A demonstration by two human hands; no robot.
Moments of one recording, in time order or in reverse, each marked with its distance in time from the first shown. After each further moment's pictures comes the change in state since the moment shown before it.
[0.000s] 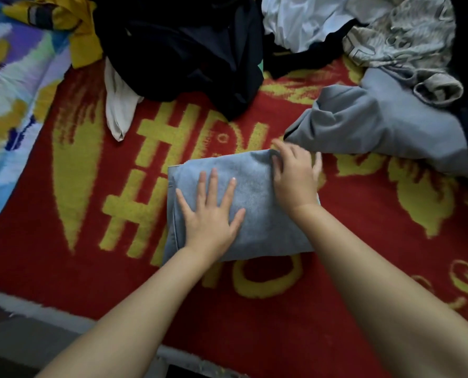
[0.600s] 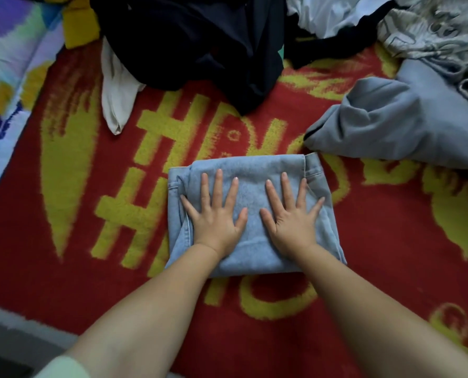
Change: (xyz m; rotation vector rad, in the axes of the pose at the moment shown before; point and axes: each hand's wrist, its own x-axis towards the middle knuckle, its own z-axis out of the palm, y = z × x) left_hand 0.042 -0.015 0.073 -0.056 -0.056 -0.100; right_hand -0.041 0.059 0.099 -0.316 -0.457 -0.092
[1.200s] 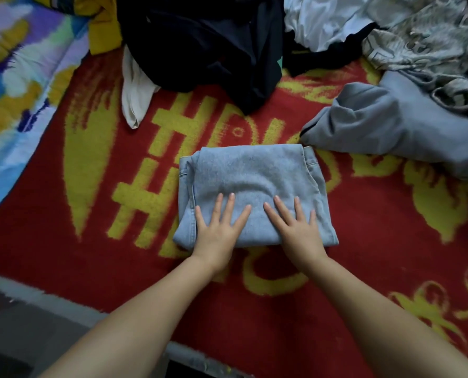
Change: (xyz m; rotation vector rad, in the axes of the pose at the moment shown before) left_hand -0.068 -0.011 -0.009 0.147 -0.136 0.224; right_hand -0.067 0.003 -0.010 -0.200 -0.052 -0.165
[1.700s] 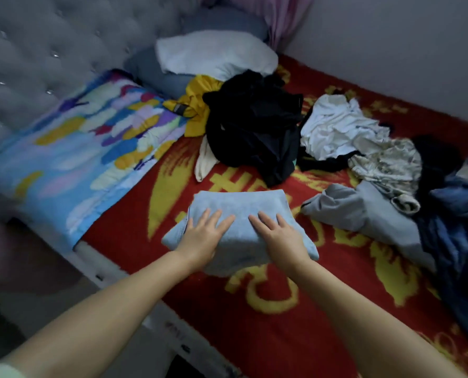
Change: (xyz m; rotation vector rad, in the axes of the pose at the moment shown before) left_hand -0.139 -0.049 -0.183 -0.093 0.127 -0.143; right_hand -0.082 -0.080 -0.219 -0.043 0.093 -0.269
